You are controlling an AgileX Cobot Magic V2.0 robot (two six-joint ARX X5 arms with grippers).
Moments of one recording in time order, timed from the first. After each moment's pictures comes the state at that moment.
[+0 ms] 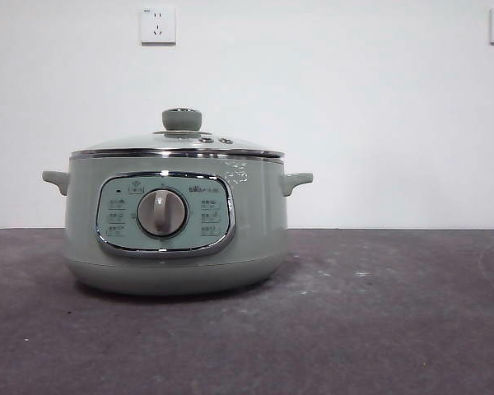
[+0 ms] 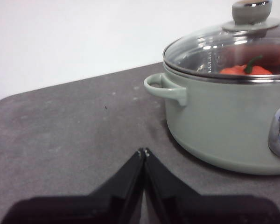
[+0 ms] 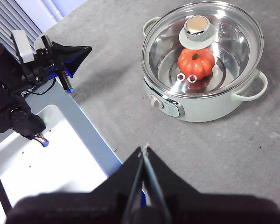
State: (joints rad) left arm 0.04 0.10 0.02 -0.01 0.21 0.17; right arm 0.64 1.19 1.80 -1.35 -0.31 -0.06
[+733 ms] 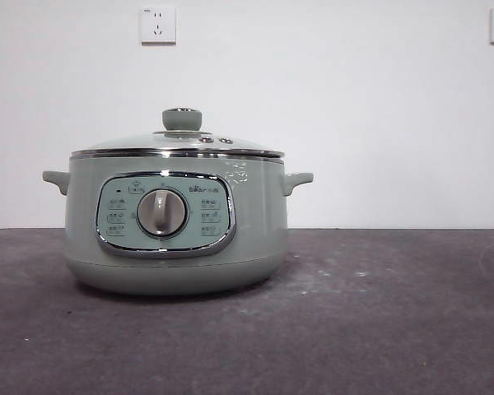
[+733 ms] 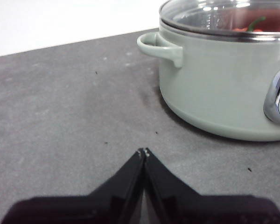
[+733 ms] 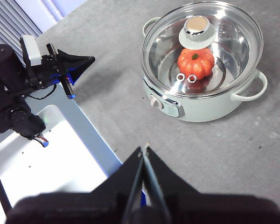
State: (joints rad) left arm 0.04 0.10 0.02 -0.16 0.21 0.16; right arm 0.64 1.19 1.80 -1.35 -0.31 -0.06
